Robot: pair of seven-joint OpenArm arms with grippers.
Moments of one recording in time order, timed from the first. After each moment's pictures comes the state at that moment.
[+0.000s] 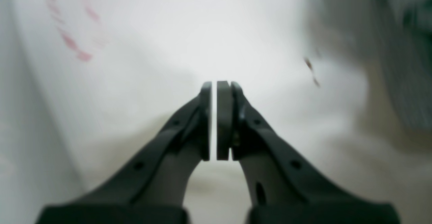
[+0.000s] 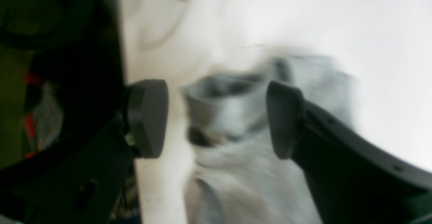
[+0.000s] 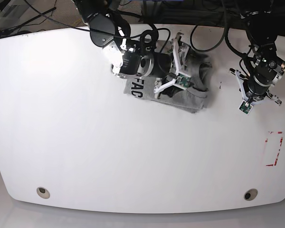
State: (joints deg) left arm 6.3 -14.6 -19.3 110.7 3.6 -43.0 55.5; right arm -1.8 0.4 -27.7 106.6 20.5 38.5 -54.4
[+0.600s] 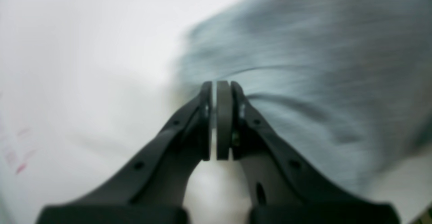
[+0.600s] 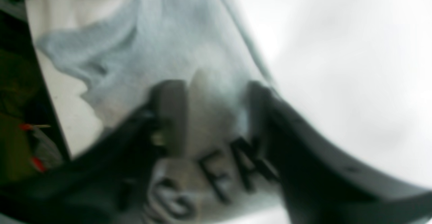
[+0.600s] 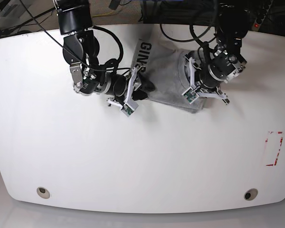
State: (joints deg) left arm 8.6 -6.9 1.6 113.2 3.9 -43.2 55.7; right arm 3.4 7.8 -10.3 87.2 31.4 38.5 -53.3
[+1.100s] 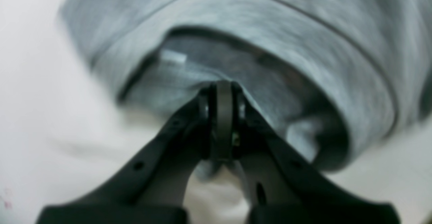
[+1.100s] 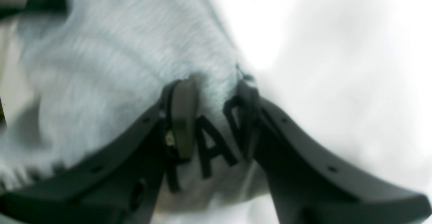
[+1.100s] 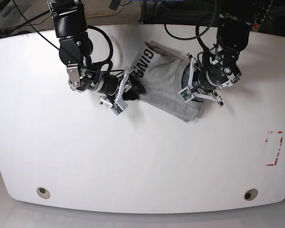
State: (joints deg) left arm 0.9 -13.0 7.9 99.9 3.1 -43.3 55.4; right arm 3.2 10.7 -9.9 77.0 25.9 38.7 -39.6
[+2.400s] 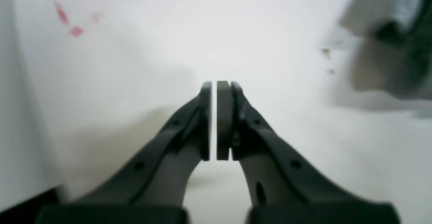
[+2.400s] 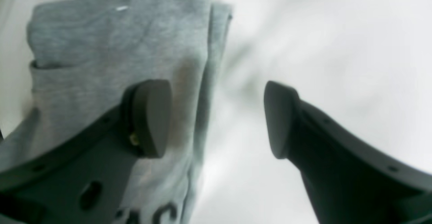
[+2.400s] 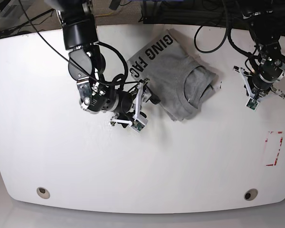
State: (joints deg) left arm 8.5 -14.3 -25.1 107.5 -1.5 -43.3 55.8; right arm 12.9 4.2 -13.6 85.0 22.8 39.3 -56.6
